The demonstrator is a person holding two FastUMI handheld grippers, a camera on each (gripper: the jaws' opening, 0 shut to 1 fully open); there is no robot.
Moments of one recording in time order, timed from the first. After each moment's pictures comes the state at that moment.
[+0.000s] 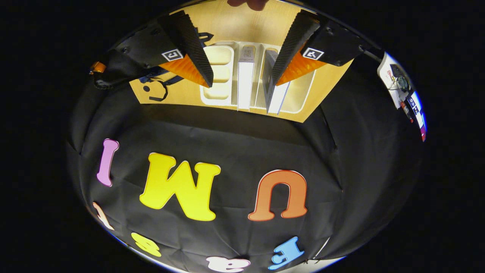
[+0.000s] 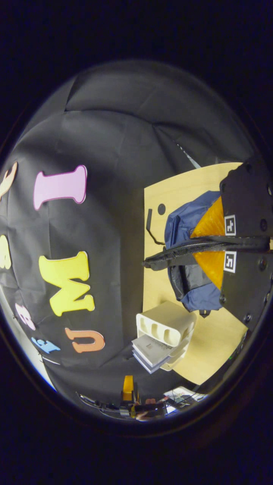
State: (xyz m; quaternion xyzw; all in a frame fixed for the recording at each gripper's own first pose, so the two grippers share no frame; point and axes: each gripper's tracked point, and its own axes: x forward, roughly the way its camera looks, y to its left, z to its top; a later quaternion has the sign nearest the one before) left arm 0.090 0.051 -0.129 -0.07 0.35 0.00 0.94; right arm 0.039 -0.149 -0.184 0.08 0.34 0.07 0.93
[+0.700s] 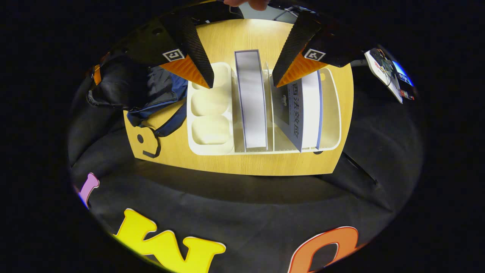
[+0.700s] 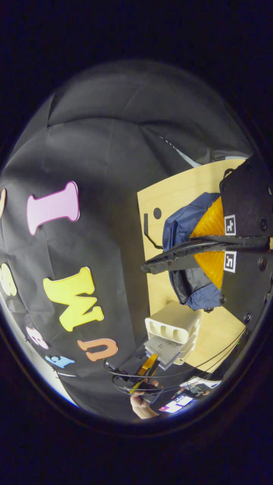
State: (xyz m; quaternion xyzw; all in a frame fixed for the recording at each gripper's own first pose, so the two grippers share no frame) left arm 0.130 0.044 -0.234 -0.03 0.63 -0.07 0.78; right arm 0.038 -0.175 -0.190 0.13 0.35 0.06 0.92
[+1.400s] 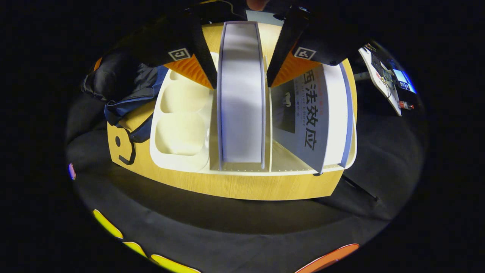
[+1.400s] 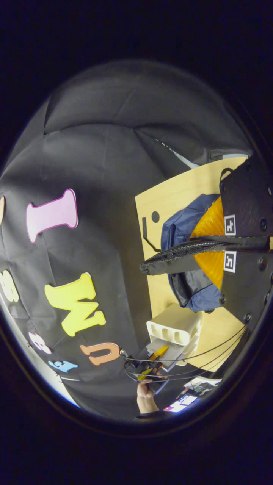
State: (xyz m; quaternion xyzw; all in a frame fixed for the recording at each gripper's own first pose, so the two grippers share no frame) left arm 0.129 0.044 -0.300 -0.05 0.69 -0.02 0.72; right arm 0.036 -0.182 -0.197 0.14 0.35 0.05 0.92
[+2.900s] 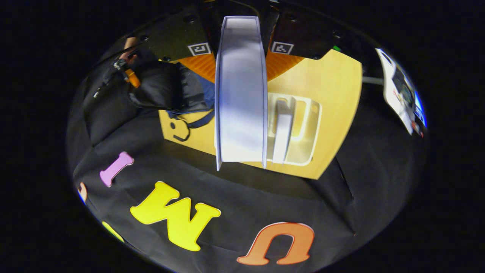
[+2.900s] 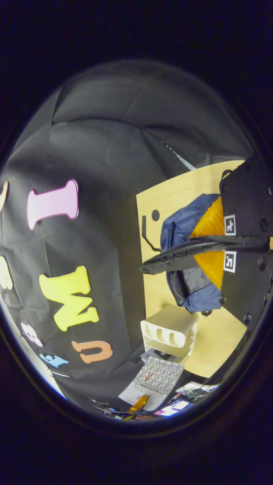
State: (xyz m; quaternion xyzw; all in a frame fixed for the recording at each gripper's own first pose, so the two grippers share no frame) left arm -0.001 0.043 -0.090 -0.24 0.55 -0.10 0.79; right arm 0.037 -0.162 -0.193 0.10 0.36 0.04 0.93
